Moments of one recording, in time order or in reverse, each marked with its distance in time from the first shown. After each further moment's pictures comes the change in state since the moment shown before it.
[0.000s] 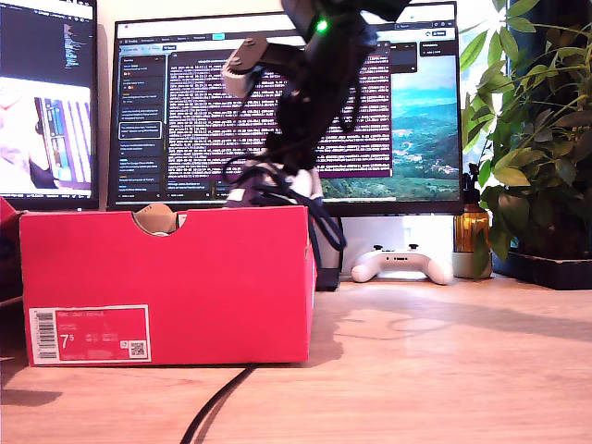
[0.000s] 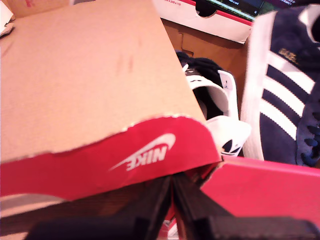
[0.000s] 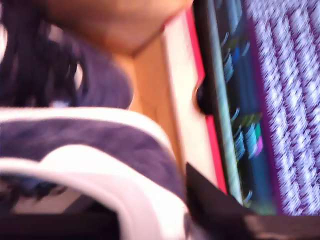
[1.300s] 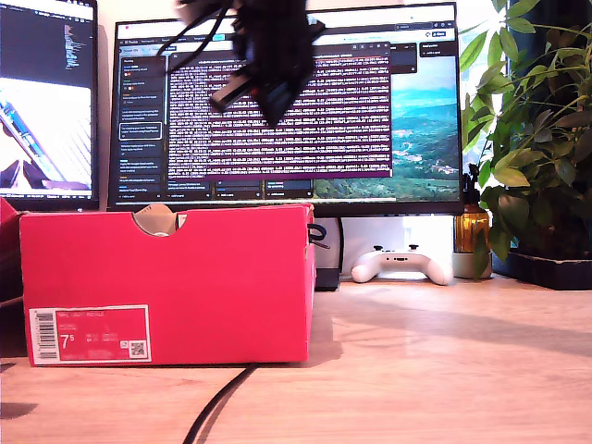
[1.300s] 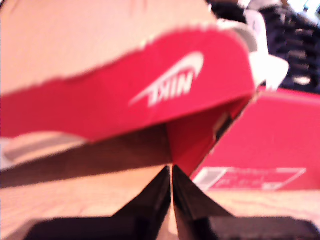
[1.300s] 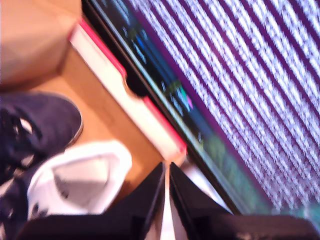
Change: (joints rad) left arm 0.000 -0.081 0.000 -0.236 -0.015 0.094; right arm 0.106 -0.041 0.169 -0.336 0.459 0.614
